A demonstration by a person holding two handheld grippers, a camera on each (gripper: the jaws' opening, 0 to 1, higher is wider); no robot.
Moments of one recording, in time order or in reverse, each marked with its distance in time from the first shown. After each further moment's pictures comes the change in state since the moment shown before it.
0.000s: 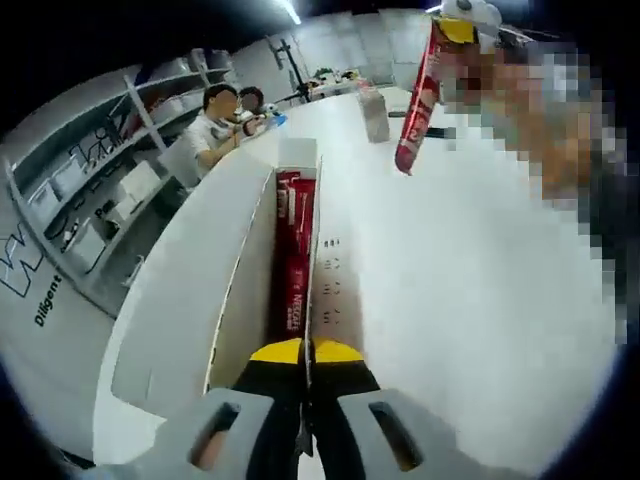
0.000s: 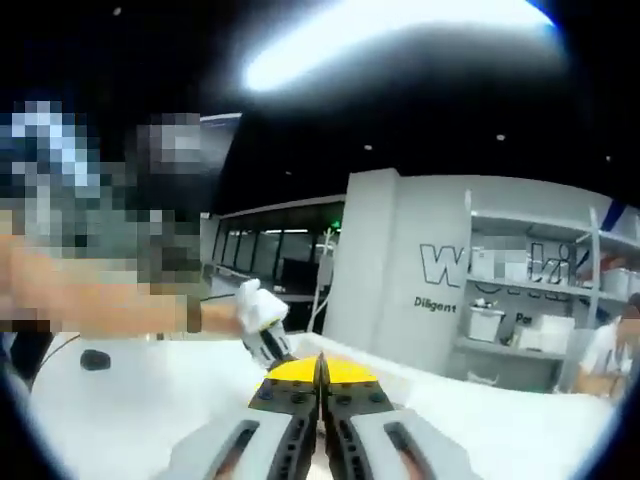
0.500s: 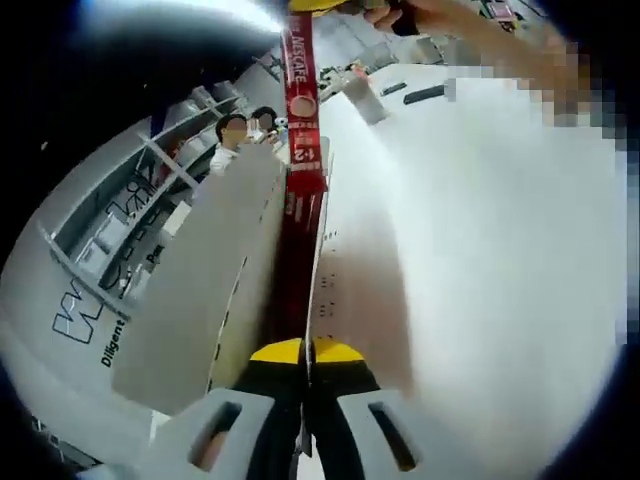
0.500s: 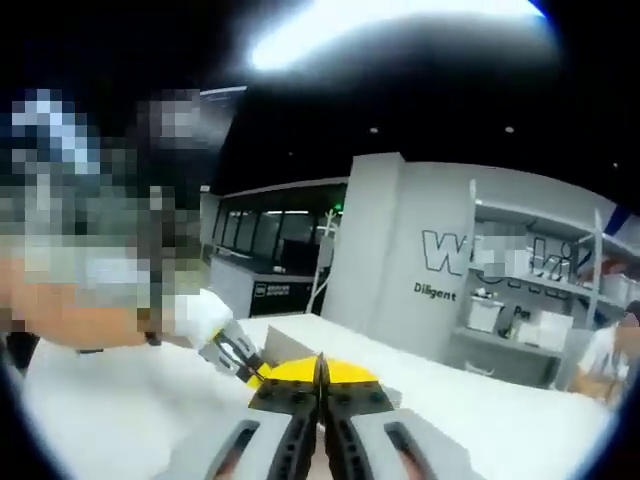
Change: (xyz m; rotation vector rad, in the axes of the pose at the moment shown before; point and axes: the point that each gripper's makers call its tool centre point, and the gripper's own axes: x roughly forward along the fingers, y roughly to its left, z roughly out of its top) left arm -0.001 -0.060 -0.008 0.254 -0.032 0.317; right arm 0.019 0.001 -0.026 -0.027 0.087 -0.004
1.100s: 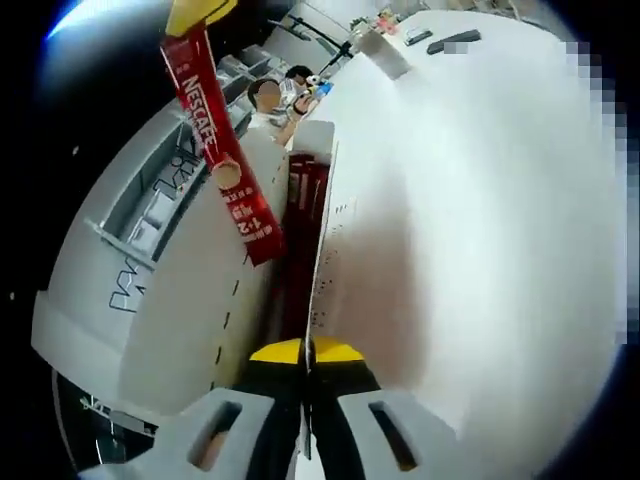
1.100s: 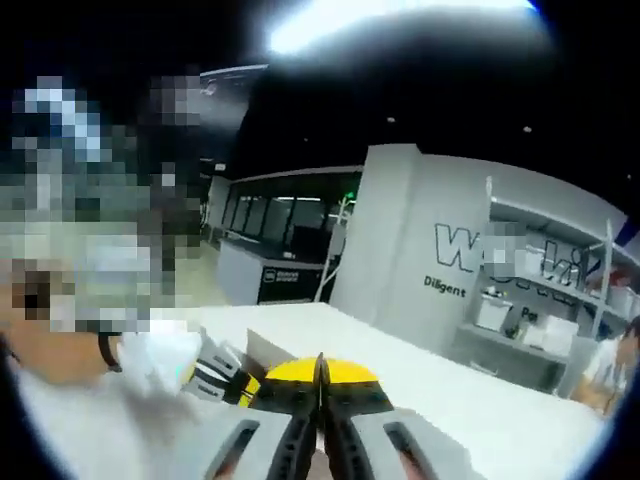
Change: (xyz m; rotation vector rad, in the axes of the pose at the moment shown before) left arm -0.013 -0.041 -0.002 0.064 0.203 0.259; right arm 0.023 0.030 -0.008 -0.031 0.047 0.036
